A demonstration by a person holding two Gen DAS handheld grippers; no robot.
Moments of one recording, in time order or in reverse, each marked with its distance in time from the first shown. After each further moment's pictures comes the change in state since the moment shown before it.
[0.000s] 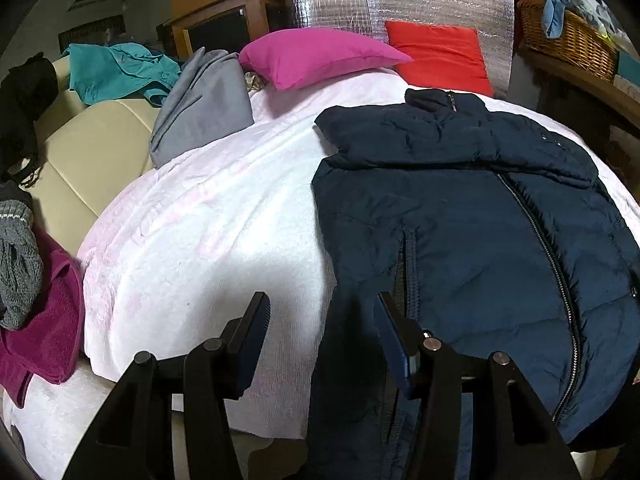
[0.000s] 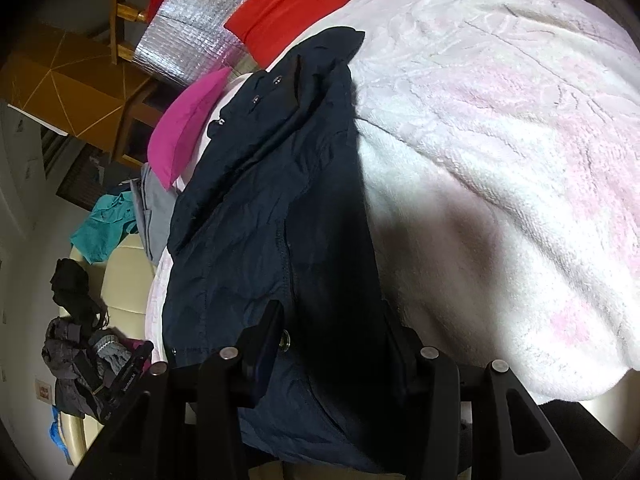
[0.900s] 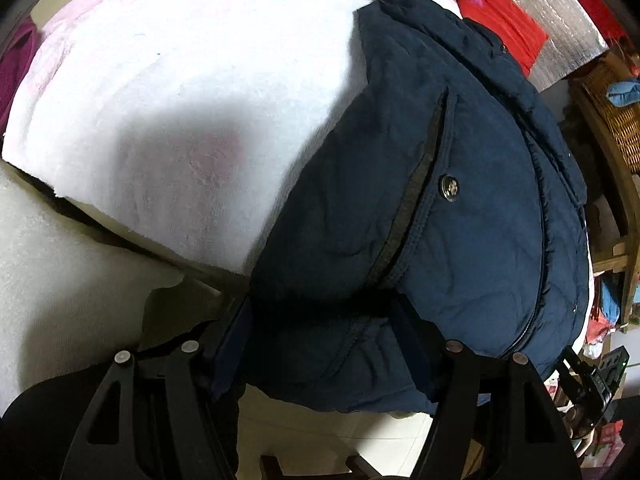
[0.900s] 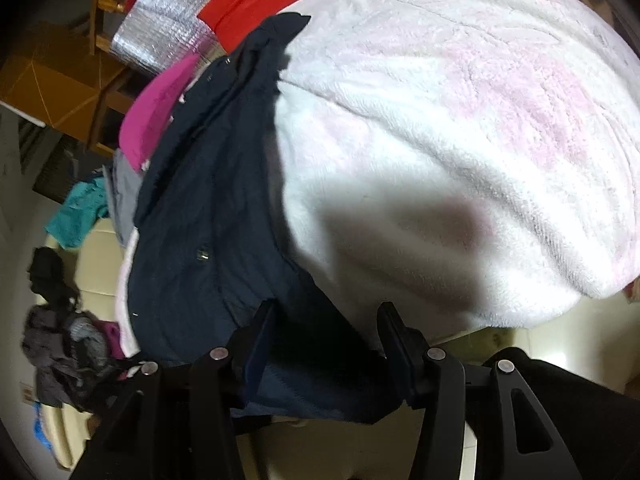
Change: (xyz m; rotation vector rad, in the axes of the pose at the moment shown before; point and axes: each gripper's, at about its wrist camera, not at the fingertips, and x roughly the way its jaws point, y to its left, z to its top) left arm 0.035 0.028 -0.073 -0.417 0.470 -0.289; right arm -0.022 -0.047 -0.048 -0.015 0.053 -0.115
